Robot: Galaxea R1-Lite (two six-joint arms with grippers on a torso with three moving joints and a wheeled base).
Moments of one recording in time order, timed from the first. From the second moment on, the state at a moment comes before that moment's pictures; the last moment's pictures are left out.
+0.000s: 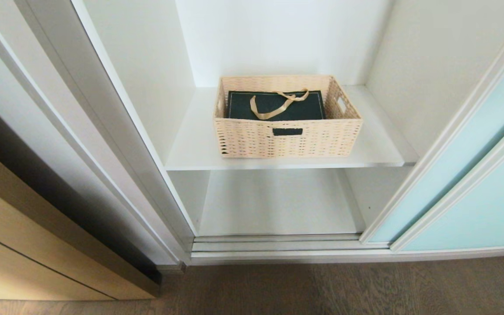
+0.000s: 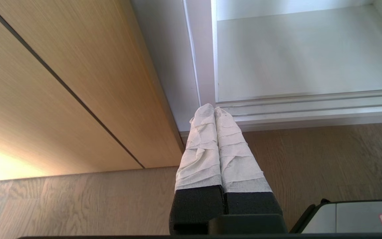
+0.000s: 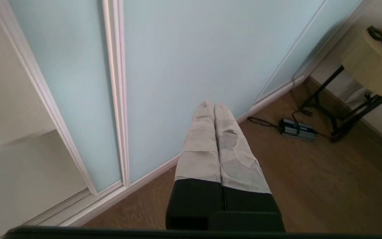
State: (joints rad) left arm 0.01 0.00 -0.02 0.04 0.00 0.08; right arm -0.21 0.82 -1.19 0.33 -0.51 0.01
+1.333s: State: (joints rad) left arm 0.01 0.00 -0.02 0.04 0.00 0.08; right arm -1.38 1.11 -1.20 0.14 1.12 0.09
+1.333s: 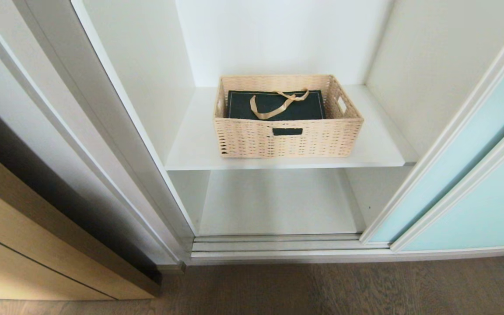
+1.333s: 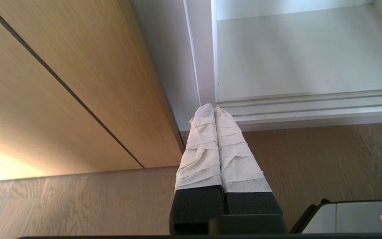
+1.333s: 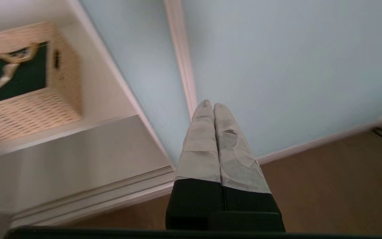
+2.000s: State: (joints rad) left arm 0.01 0.00 -0.02 0.04 0.00 0.08; right arm -1.34 1.37 -1.35 0.16 1.40 0.10
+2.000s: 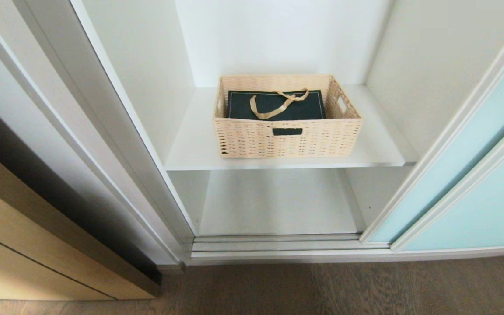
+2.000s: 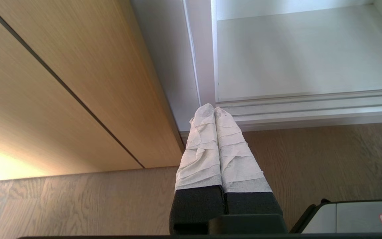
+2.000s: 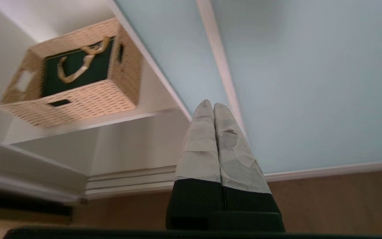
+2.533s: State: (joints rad) left arm 0.01 0.00 -0.02 0.04 0.00 0.08; right arm -1.14 1.45 -1.44 0.29 1.39 0.10
